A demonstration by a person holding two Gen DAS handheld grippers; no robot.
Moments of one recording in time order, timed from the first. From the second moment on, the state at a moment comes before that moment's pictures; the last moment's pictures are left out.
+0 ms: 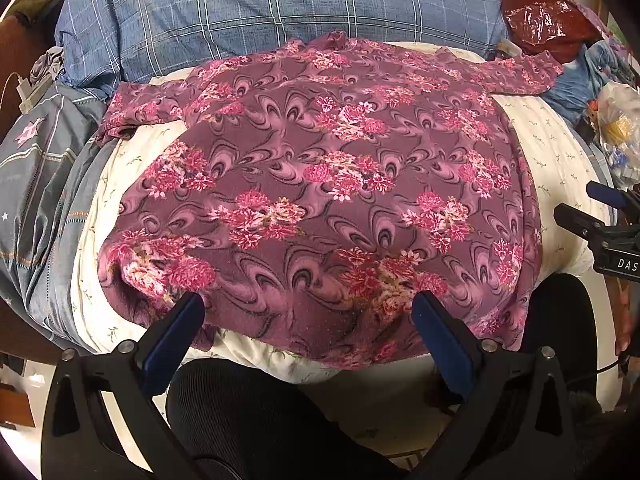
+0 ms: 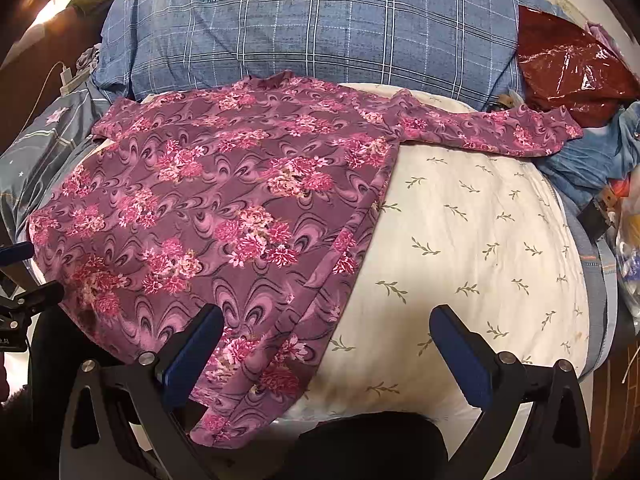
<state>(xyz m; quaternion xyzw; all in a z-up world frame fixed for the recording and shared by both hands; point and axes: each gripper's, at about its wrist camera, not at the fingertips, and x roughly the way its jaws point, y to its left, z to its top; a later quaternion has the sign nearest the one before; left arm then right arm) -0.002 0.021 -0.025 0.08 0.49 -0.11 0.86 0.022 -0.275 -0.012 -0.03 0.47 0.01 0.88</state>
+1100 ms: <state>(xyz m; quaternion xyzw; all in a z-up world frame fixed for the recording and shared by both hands) 0.036 0.153 -0.027 -0.07 0.55 -0.01 0.83 0.027 -0.292 -0.072 0.13 0.54 0.13 0.82</state>
